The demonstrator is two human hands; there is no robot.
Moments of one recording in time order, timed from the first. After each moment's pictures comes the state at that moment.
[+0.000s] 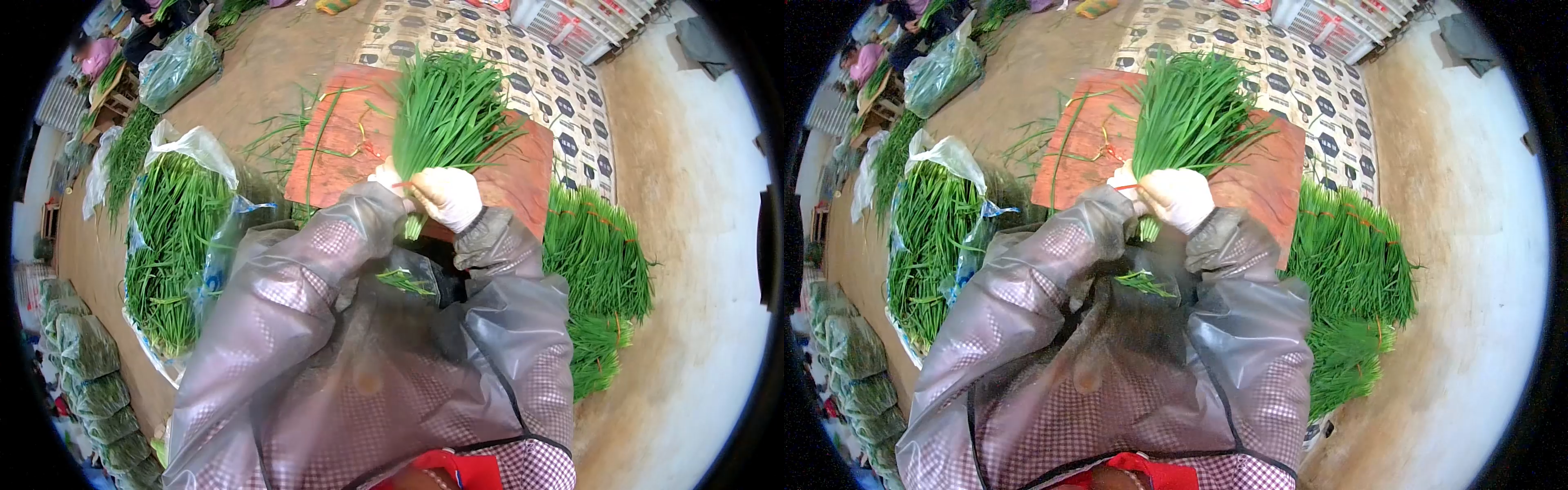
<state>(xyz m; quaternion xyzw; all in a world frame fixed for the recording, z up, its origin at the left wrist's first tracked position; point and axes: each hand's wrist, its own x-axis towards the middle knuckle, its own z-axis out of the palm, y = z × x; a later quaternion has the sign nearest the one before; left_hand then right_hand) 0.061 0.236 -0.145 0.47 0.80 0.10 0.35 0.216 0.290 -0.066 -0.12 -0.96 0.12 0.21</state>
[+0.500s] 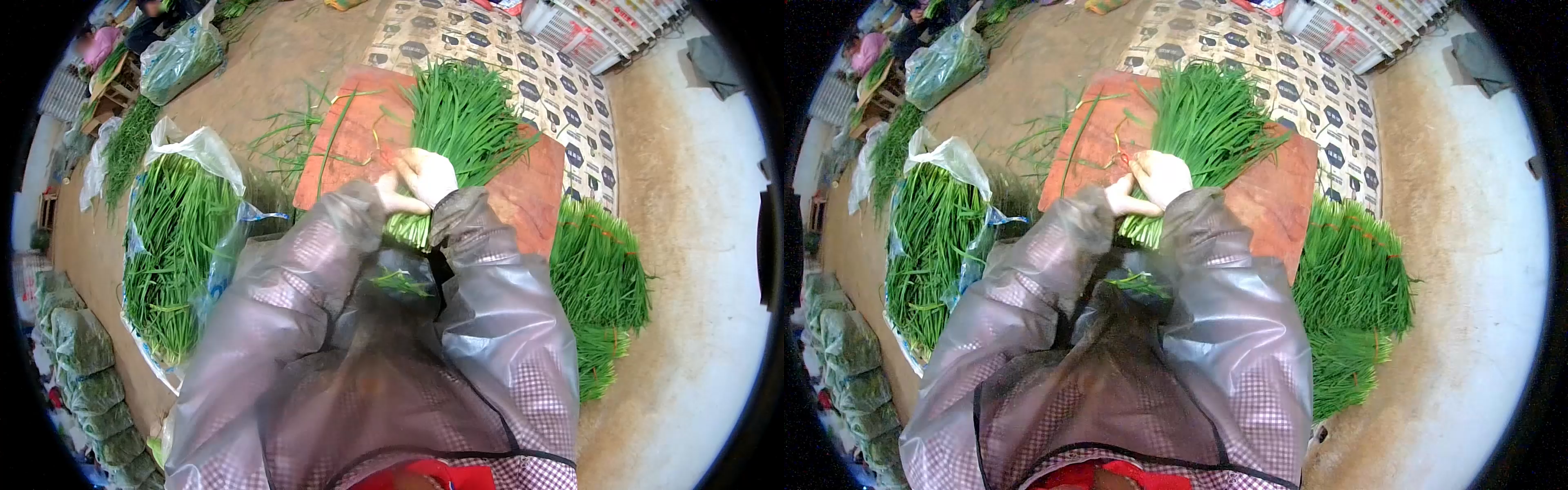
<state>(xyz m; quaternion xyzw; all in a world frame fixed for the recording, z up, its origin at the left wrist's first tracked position) 0.012 0.228 -0.135 0.48 0.57 0.38 0.55 0.133 0.315 -0.115 -0.24 -0.91 0.26 0.23</state>
